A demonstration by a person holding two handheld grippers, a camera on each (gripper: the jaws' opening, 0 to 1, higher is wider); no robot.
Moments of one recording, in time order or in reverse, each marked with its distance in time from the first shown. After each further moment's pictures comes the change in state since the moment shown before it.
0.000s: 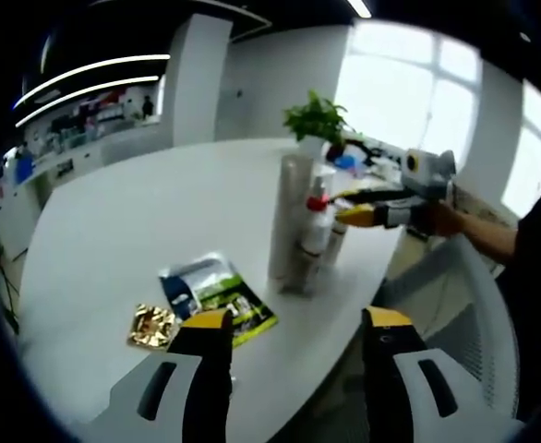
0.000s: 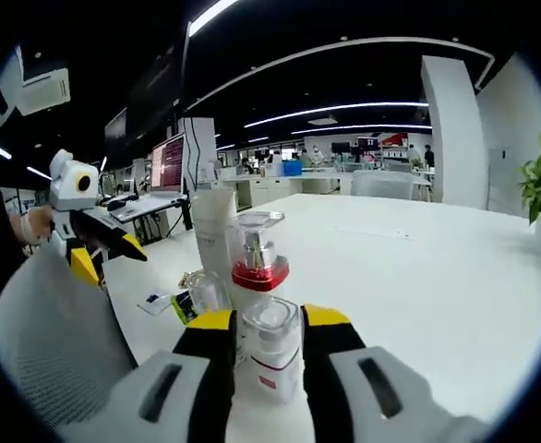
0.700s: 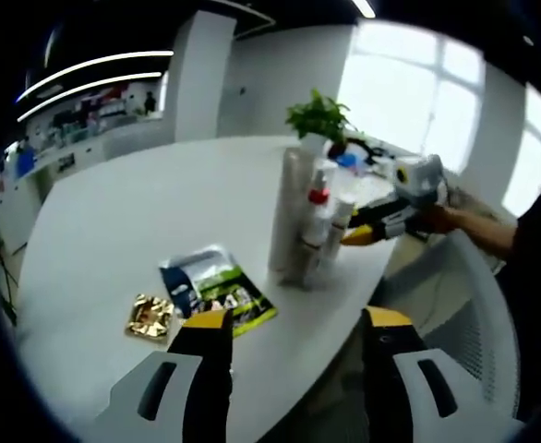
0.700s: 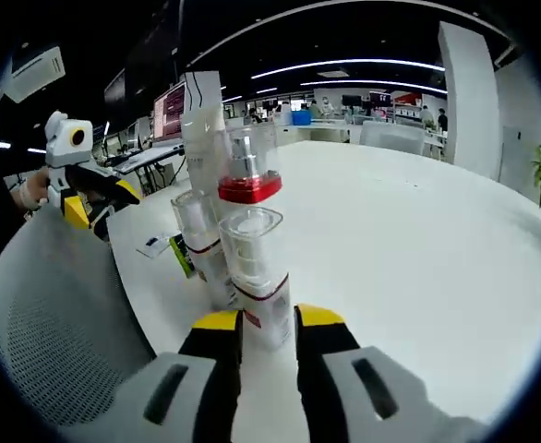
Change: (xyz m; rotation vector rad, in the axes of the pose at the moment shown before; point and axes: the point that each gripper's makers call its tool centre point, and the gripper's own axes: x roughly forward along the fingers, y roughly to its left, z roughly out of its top) left arm -0.003 0.001 -0.009 -0.022 0.008 0.003; right arm -0.005 -0.006 -0.059 -0.007 0.240 0.049
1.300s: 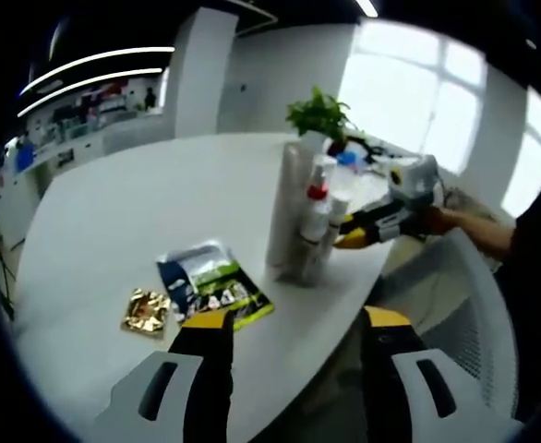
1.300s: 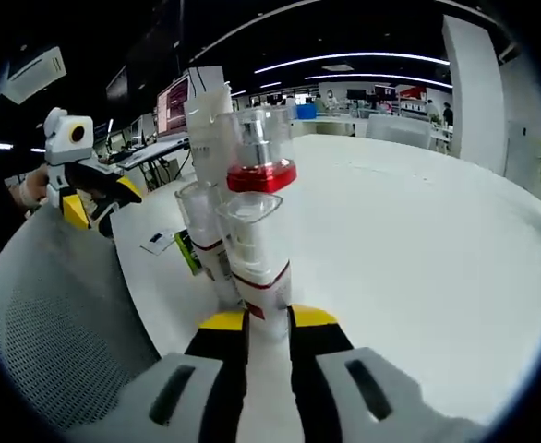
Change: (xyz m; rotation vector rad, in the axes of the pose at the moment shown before) left arm 0.001 -0.002 -0.003 -0.012 0.011 -0.008; right arm 0.009 0.012 -0.002 0.005 0.022 0.028
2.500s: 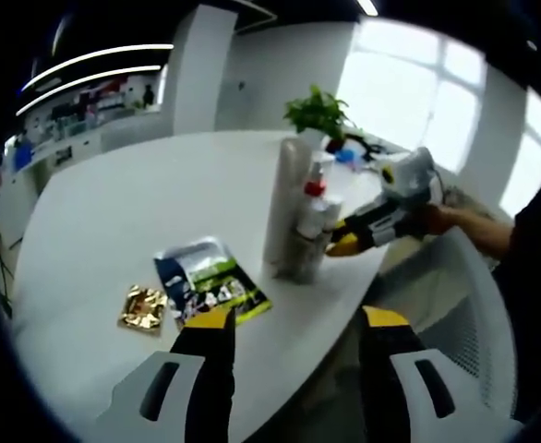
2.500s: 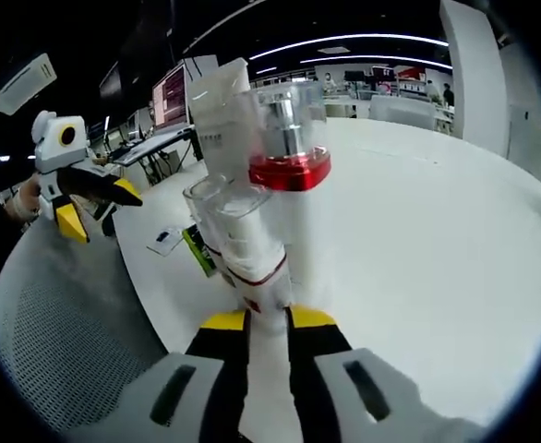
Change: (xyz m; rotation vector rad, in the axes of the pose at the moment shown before) left arm -0.001 -0.001 -0.004 -0.004 0.012 -0.010; right arm 0.016 0.020 -0.001 0.047 0.076 0.020
